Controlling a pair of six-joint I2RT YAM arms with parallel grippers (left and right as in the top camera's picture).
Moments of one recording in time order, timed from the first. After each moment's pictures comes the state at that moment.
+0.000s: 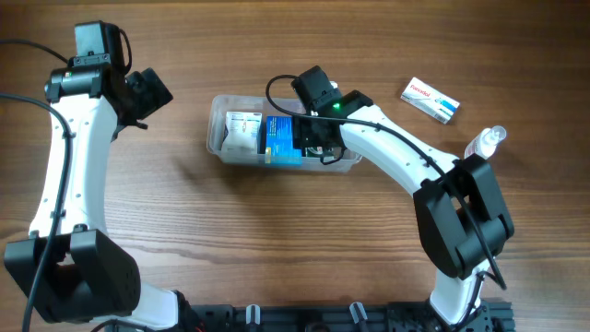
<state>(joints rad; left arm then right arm) 0.12 1.69 1.50 -1.01 -0.10 -0.50 0.58 1.98 1.43 -0.69 0.10 0.47</state>
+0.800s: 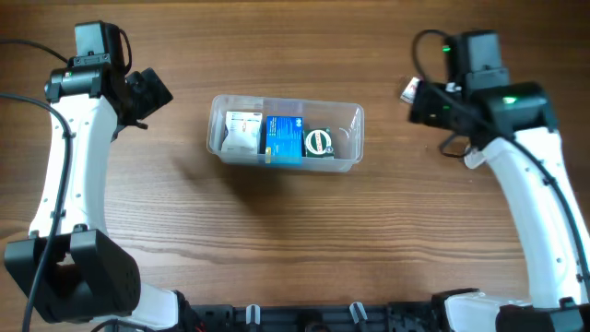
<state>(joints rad) 0.12 1.69 1.50 -1.01 -0.10 -0.50 0.14 1.47 1.49 -1.13 0.29 0.33</state>
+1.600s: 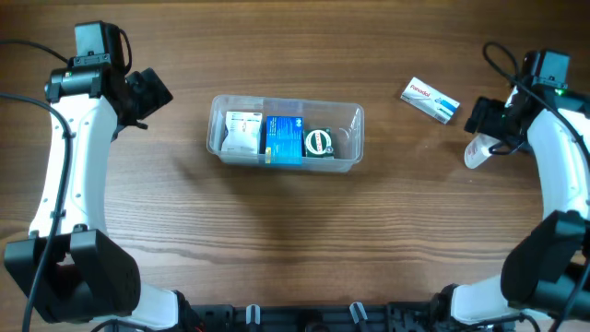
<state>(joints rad) 0.12 1.69 1.50 -1.01 -0.10 -0.50 -0.28 1.68 1.29 -0.87 0.12 0.11</state>
